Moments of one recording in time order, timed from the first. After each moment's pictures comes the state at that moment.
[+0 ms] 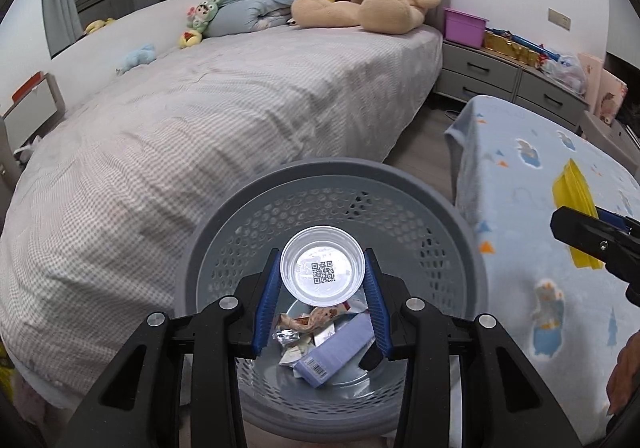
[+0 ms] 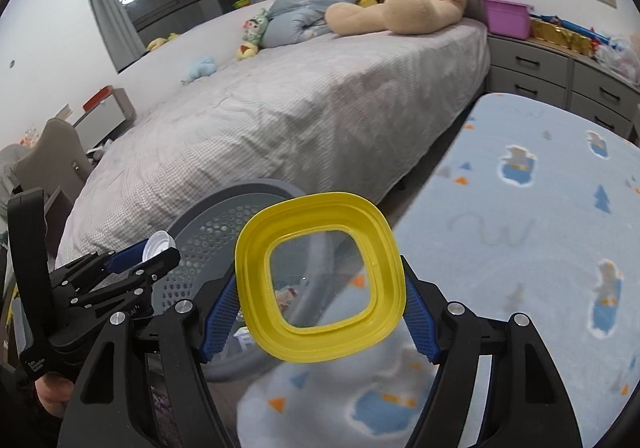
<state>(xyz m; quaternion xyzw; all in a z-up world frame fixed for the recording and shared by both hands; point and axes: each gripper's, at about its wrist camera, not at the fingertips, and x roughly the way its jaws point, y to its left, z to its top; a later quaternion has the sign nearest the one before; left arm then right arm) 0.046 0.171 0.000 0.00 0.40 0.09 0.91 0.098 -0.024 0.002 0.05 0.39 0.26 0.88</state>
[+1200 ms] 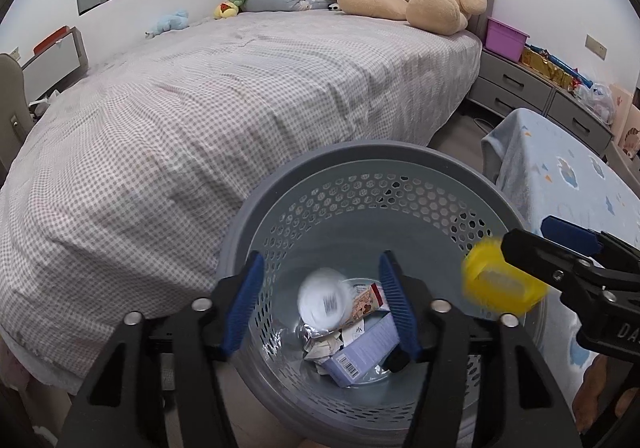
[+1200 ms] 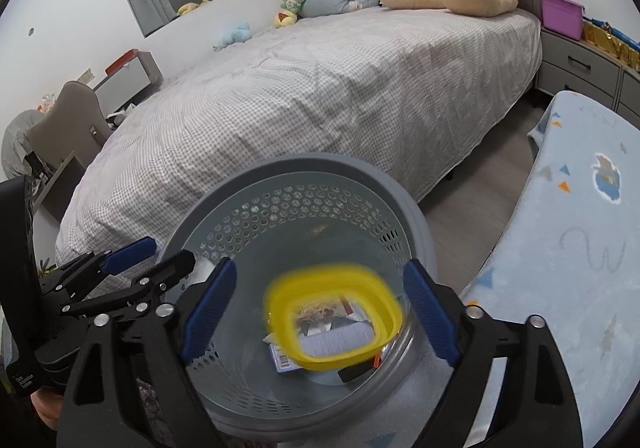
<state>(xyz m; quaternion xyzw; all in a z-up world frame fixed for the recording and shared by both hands) 0.043 0.225 -0.021 -0.05 0.41 0.13 0.90 0.117 0.058 -0.029 0.02 0.41 0.32 0.86</state>
